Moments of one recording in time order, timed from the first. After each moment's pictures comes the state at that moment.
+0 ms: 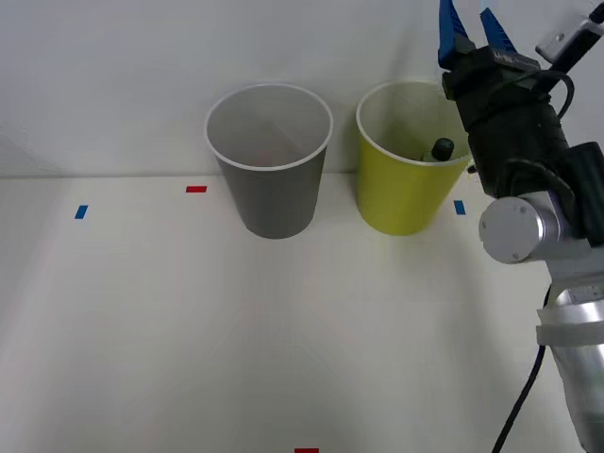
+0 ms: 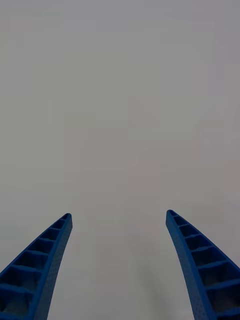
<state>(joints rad) -0.34 -0.27 0.04 -1.78 -0.67 -0.06 1.55</state>
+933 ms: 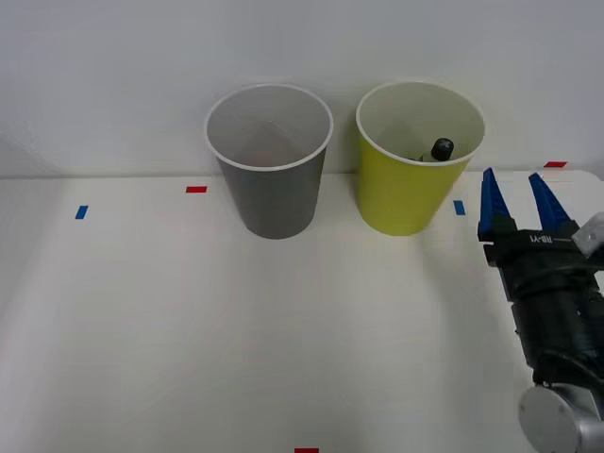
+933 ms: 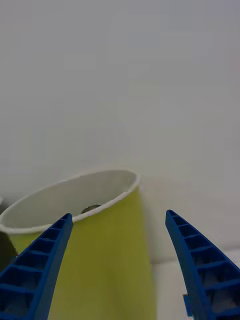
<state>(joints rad) 0.27 -0.32 0.12 -1.97 -0.56 -0.29 1.63</state>
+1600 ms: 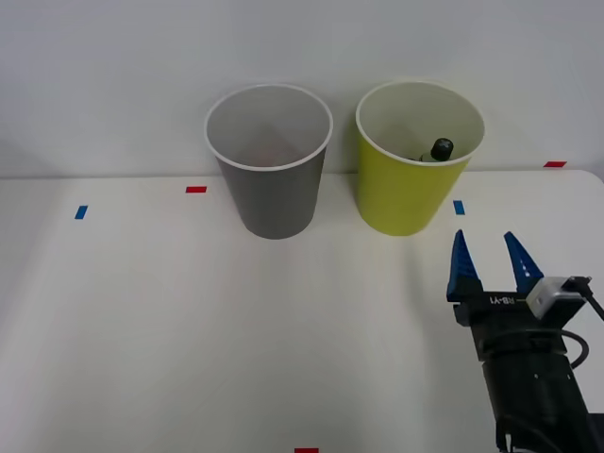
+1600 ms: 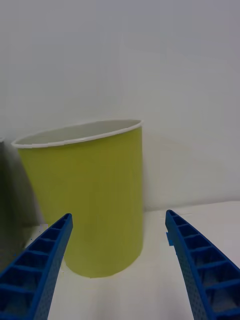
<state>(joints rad) 0.45 -0.17 0.18 -1.97 -0.32 -0.32 1.66</state>
